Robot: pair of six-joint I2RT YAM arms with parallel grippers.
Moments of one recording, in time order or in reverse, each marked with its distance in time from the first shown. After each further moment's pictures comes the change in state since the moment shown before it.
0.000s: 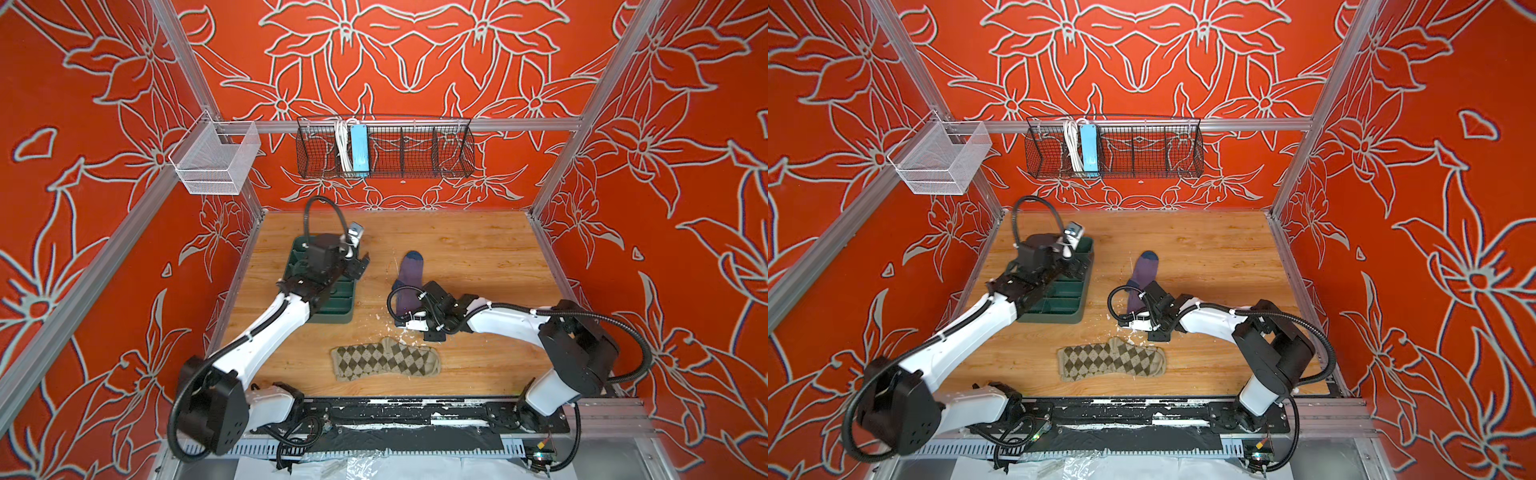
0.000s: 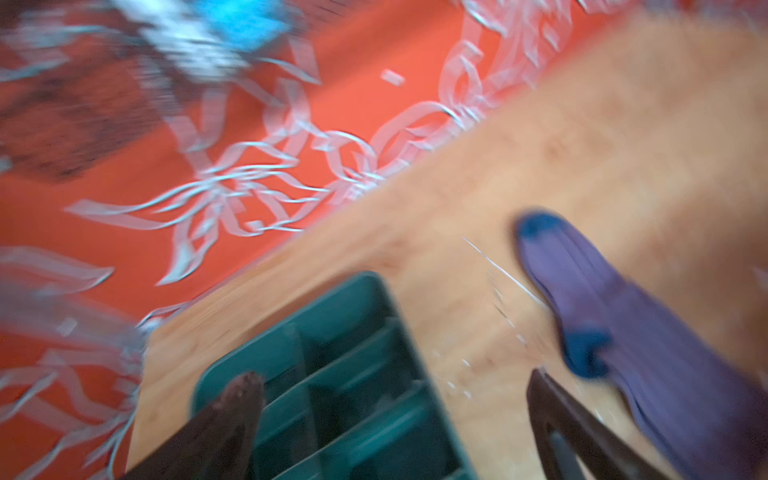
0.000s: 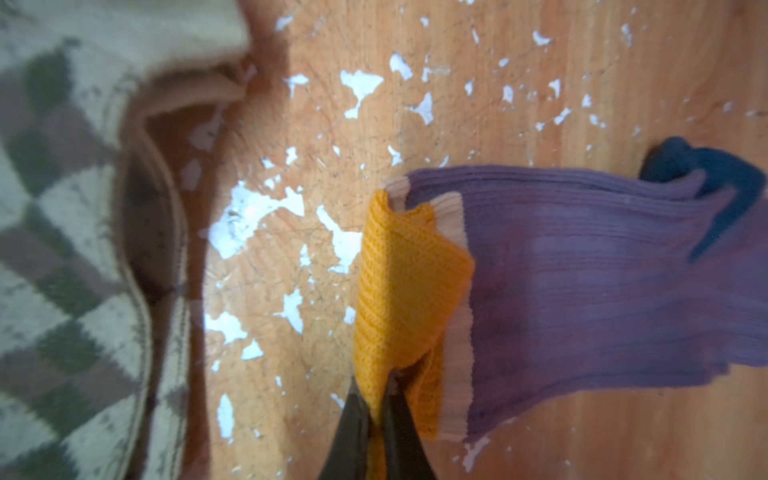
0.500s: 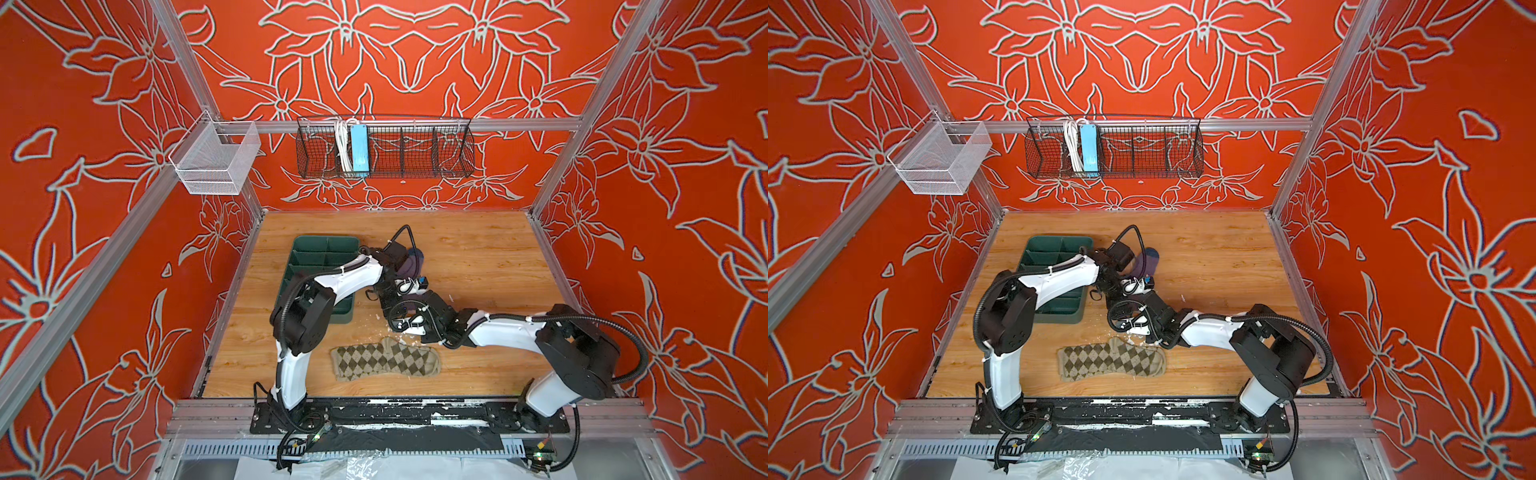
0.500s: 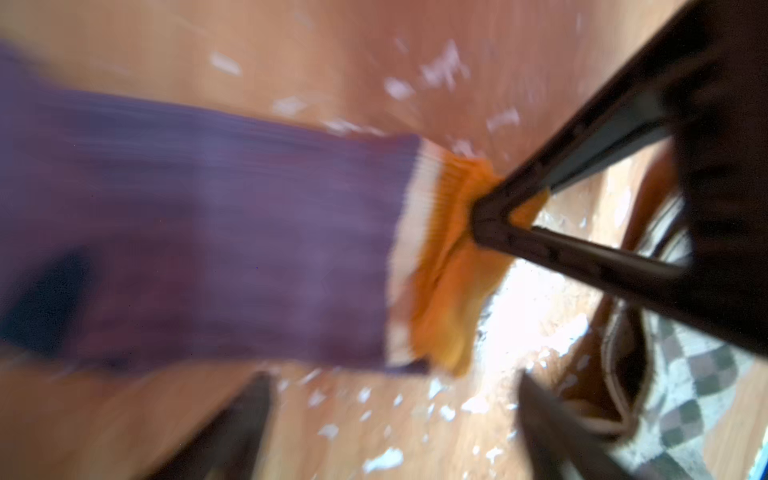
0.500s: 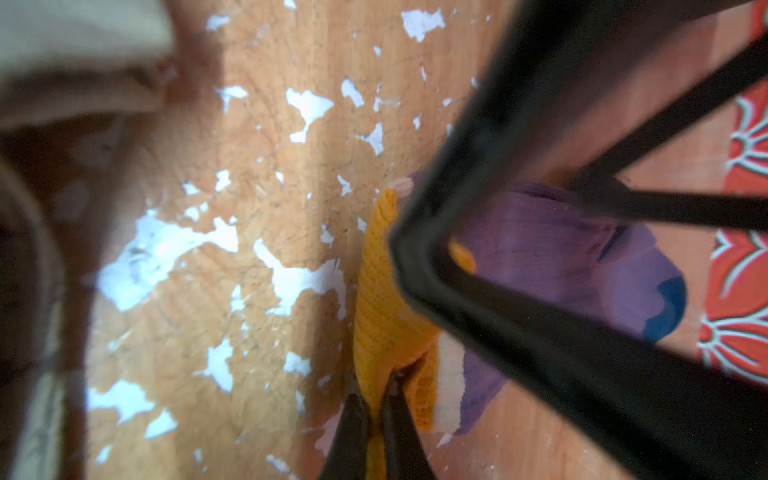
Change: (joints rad) left arm -0.267 0.734 0.554 -0.819 0.369 0.416; right arm 0.071 -0.026 -0.143 0.314 0.181 -0.077
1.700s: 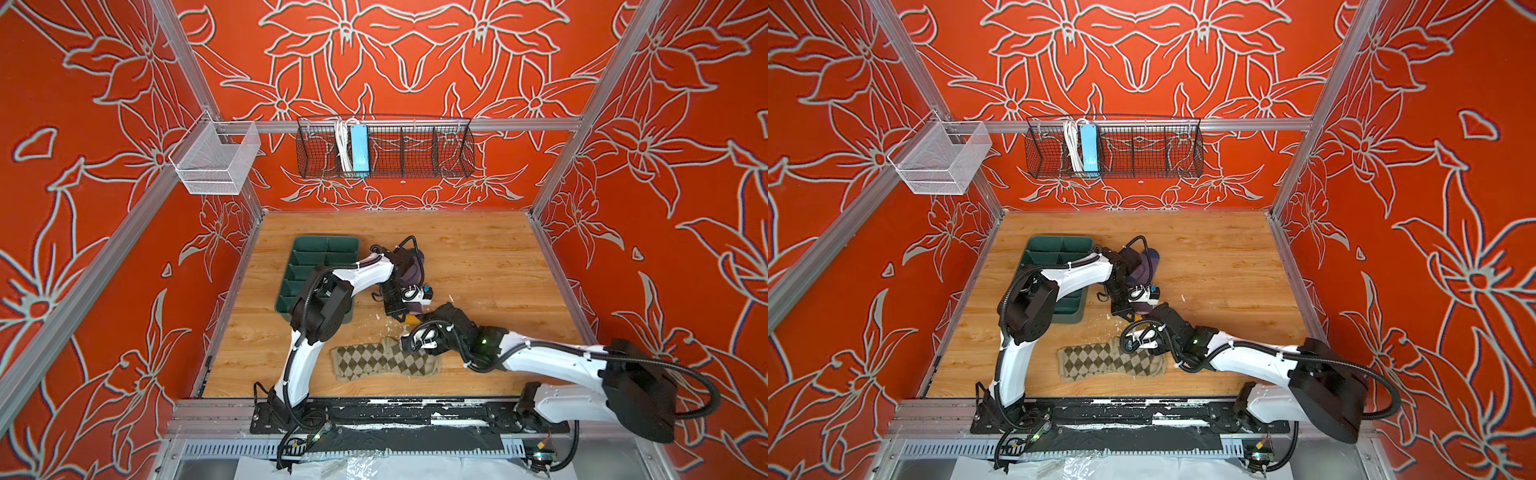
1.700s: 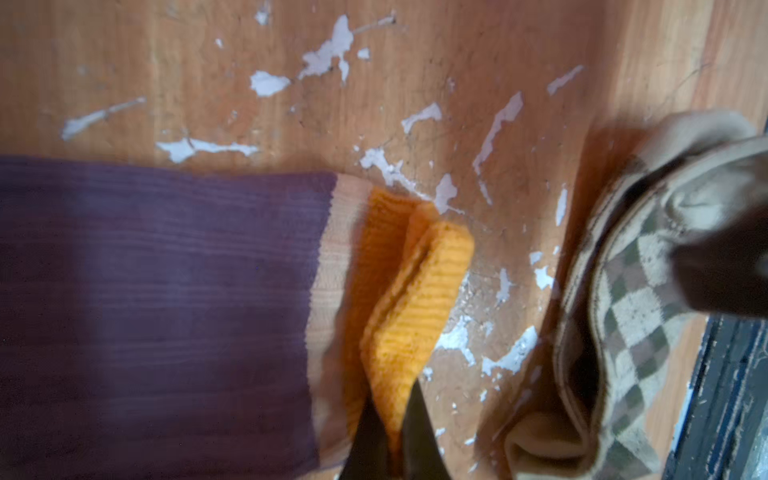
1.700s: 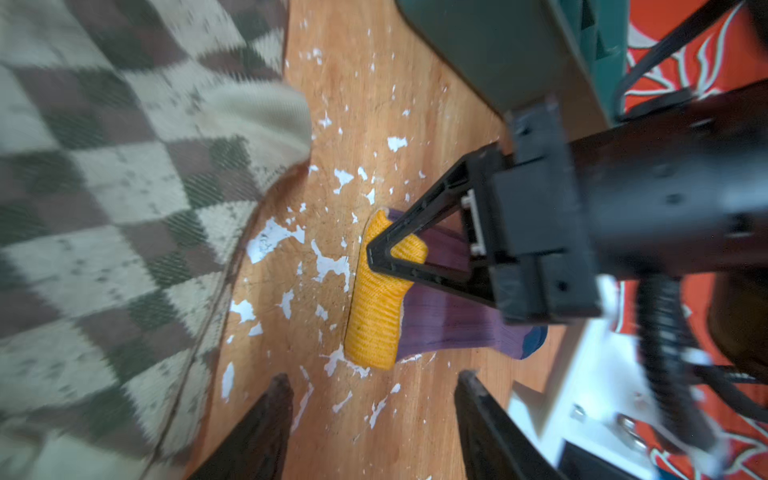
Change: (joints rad) left arm -0.022 0.196 0.141 -0.186 0.118 0.101; right arm 0.093 -0.321 -0.187 0.093 0.035 -0.130
